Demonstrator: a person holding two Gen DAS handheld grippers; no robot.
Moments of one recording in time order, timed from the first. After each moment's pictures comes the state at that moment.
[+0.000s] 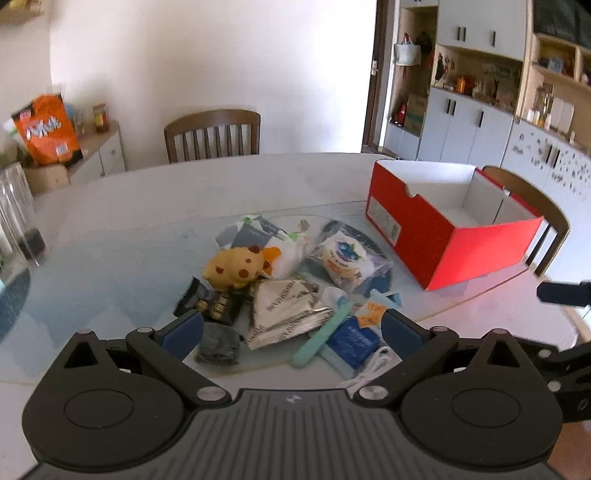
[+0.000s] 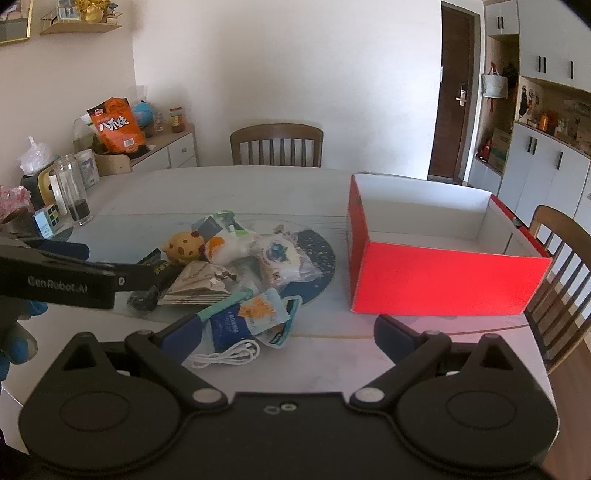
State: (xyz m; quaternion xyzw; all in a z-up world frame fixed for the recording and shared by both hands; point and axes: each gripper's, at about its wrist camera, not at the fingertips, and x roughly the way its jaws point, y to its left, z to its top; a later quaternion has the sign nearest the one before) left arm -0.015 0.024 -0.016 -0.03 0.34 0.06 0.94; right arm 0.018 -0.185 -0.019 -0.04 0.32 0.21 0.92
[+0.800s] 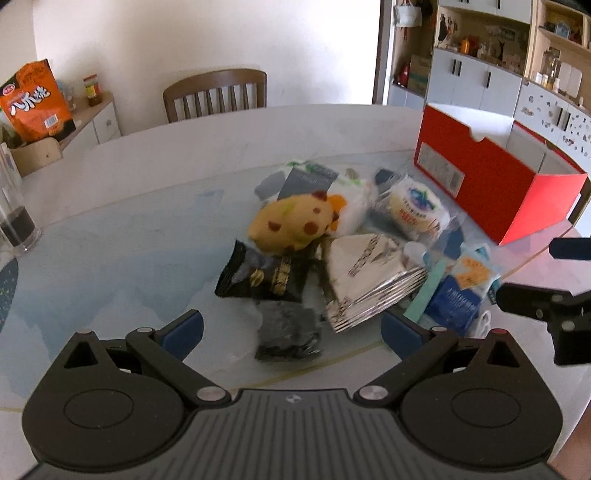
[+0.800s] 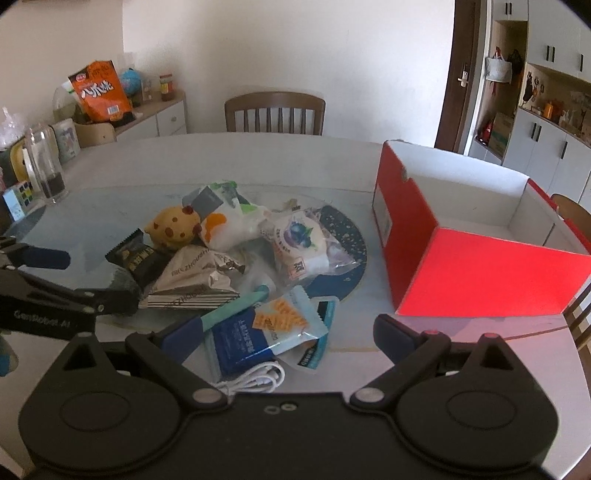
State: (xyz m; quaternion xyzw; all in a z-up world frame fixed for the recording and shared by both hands) left arm 0.025 0.097 -0.085 -0.02 0.39 0.06 0.92; right arm 0.072 -0.119 -0.065 -0.06 0.36 0.18 0.91
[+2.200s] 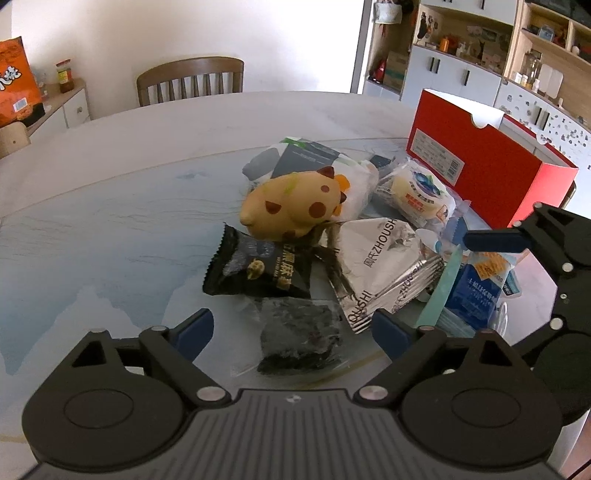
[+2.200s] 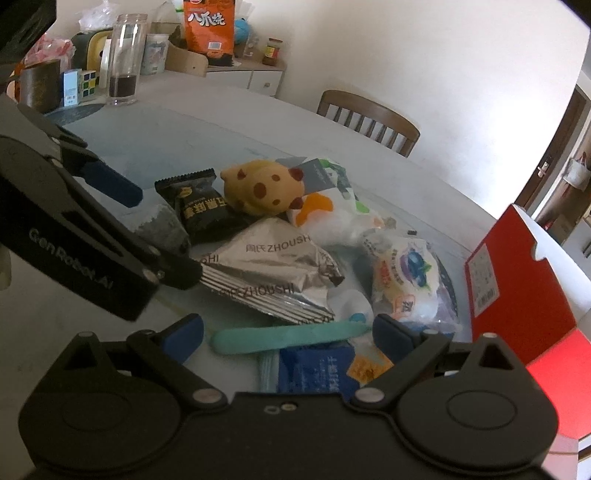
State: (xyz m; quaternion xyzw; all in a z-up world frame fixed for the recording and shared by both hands) left arm 0.046 0.122 -0.116 -0.06 0.39 0.04 0.92; right arm 0.081 -0.039 -0.115 -0.24 0.31 0.28 0.88
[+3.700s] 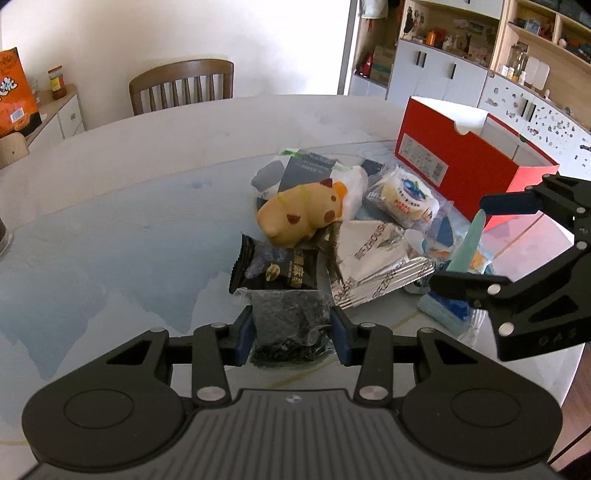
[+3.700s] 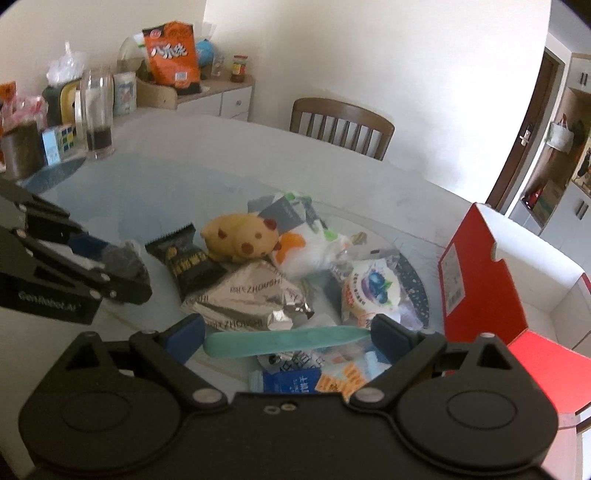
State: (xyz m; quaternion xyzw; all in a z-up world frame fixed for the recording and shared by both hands) left arm 0.024 0.135 -0.082 -0.05 0.40 0.04 0.91; right arm 0.083 -0.056 -0.056 -0.16 0.32 0.25 0.90
